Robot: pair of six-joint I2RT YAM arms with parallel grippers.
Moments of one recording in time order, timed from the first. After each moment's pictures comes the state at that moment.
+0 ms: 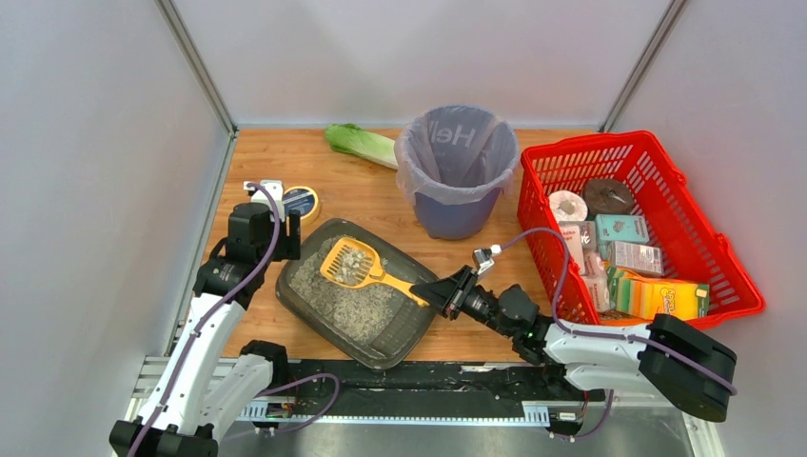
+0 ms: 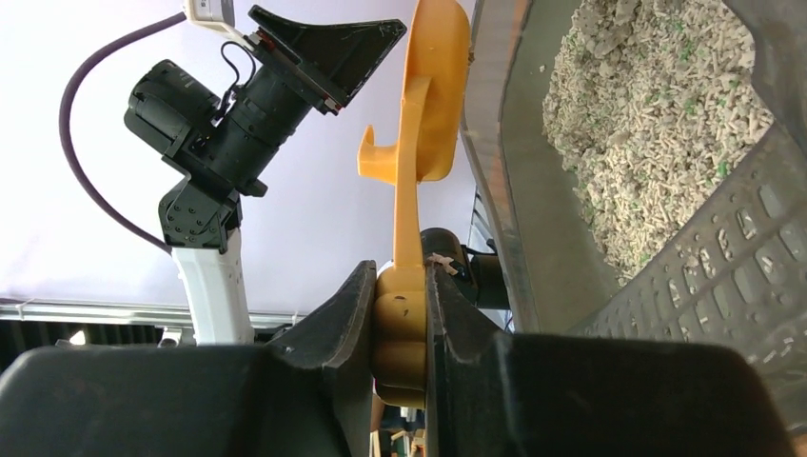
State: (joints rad) left arm -0.20 0.80 0.83 -0.65 -0.21 -0.05; right arm 1.05 1.04 0.14 0.95 0.05 1.49
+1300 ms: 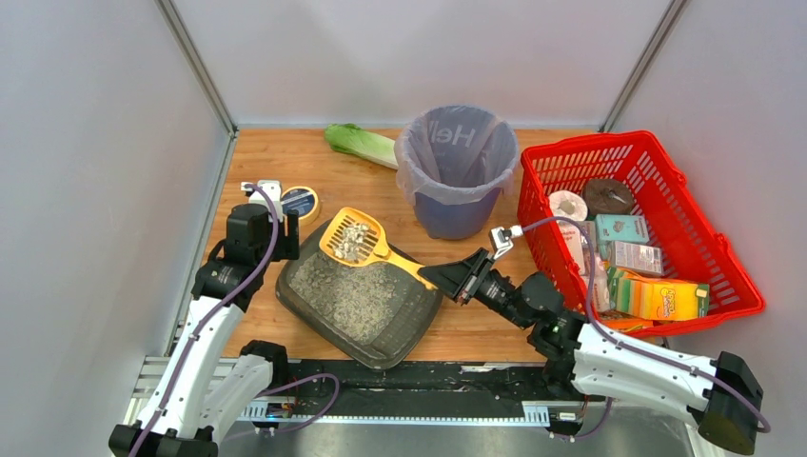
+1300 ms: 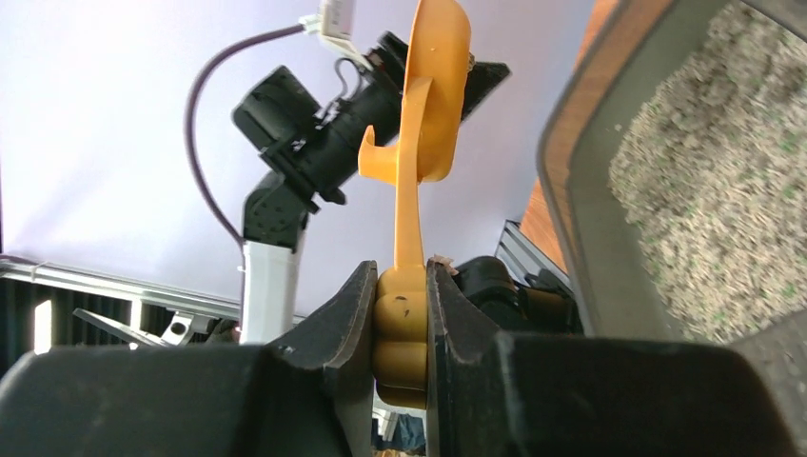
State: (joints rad) left arm -0.20 0.78 0.83 -0.65 -0.23 -0.05; right arm 1.04 0.74 0.33 0.52 0.05 1.35
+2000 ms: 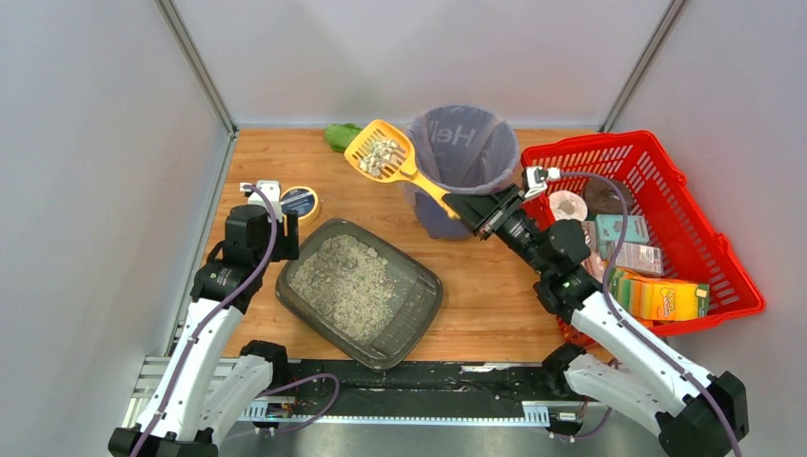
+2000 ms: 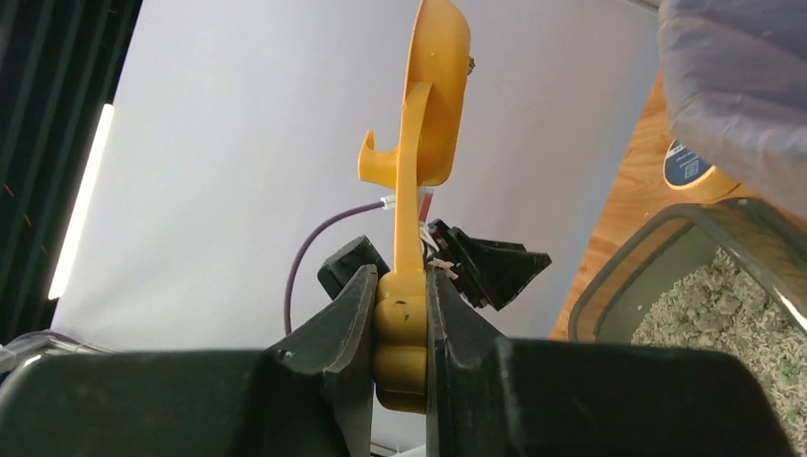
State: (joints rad) left arm -0.20 0.77 0.83 -0.65 -0.23 -0.05; right arm 0.65 0.88 0.64 0.50 -0.19 1.35
